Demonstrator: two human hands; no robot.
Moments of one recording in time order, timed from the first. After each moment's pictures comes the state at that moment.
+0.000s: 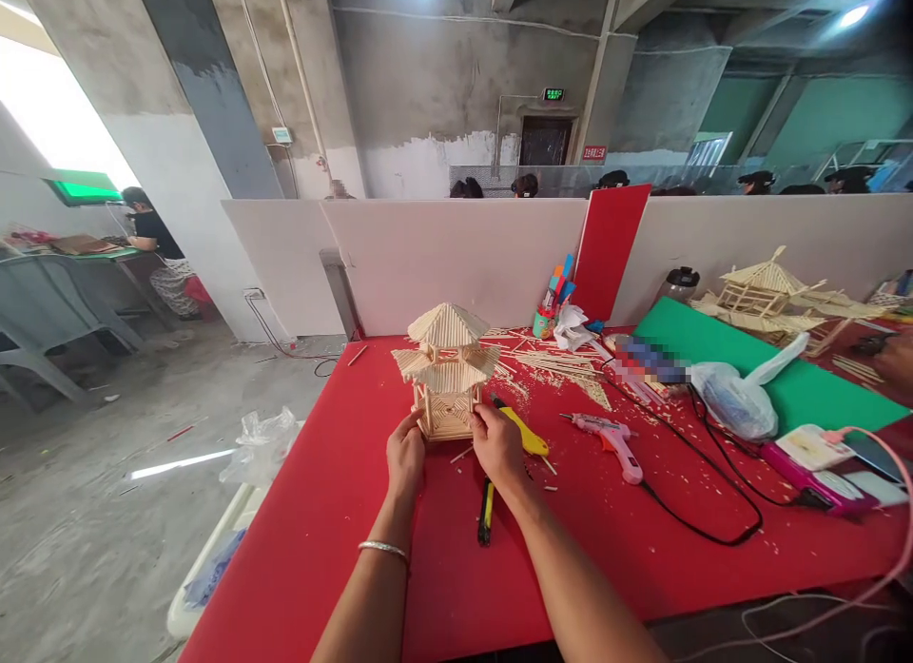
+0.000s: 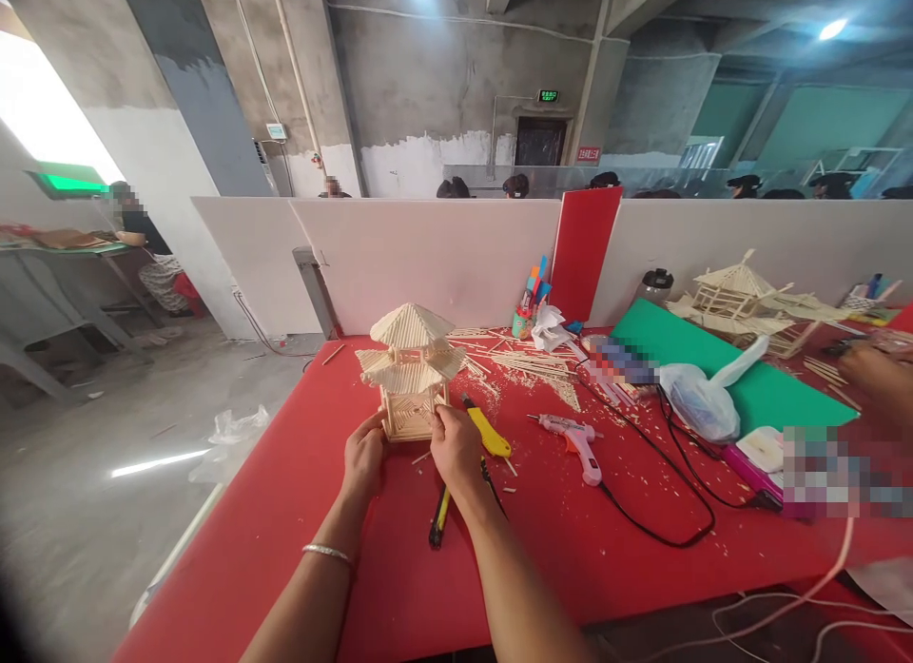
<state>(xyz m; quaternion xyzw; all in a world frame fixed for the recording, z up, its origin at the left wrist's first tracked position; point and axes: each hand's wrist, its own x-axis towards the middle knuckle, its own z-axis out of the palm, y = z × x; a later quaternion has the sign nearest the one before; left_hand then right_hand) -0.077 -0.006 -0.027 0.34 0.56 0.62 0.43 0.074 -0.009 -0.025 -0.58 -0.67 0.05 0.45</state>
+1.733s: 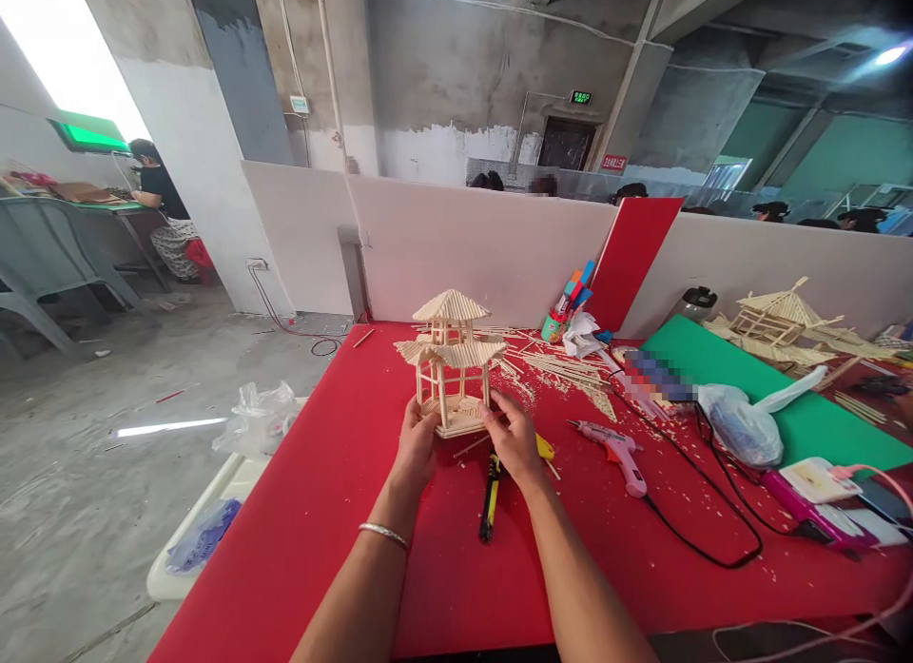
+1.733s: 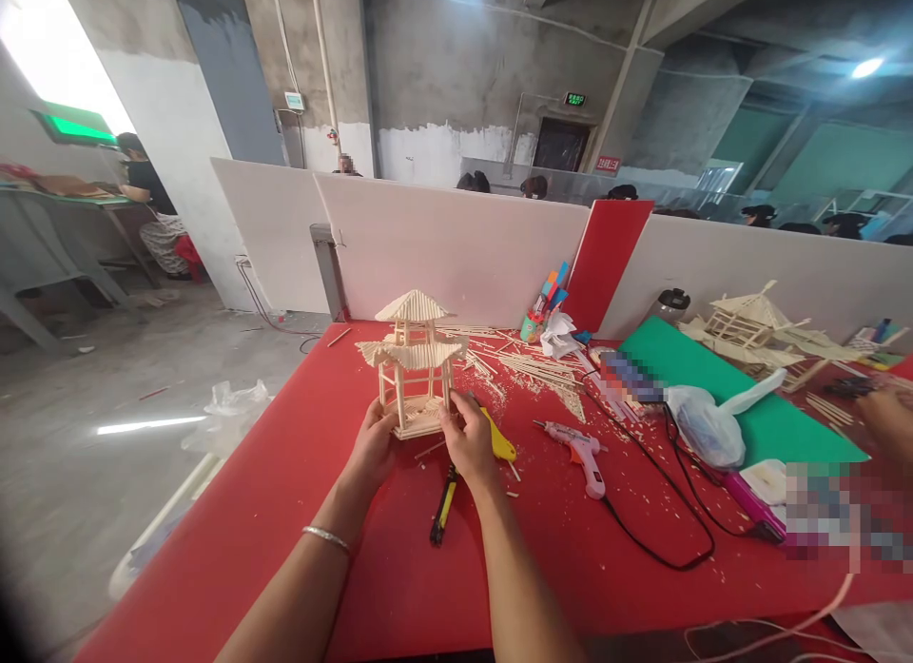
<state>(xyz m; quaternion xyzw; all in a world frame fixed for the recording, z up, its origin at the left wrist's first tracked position) -0.056 -0.014 0.003 0.20 0.42 0.66 0.59 0.090 -0.013 -0.007 -0.49 -0.65 0.21 0.54</state>
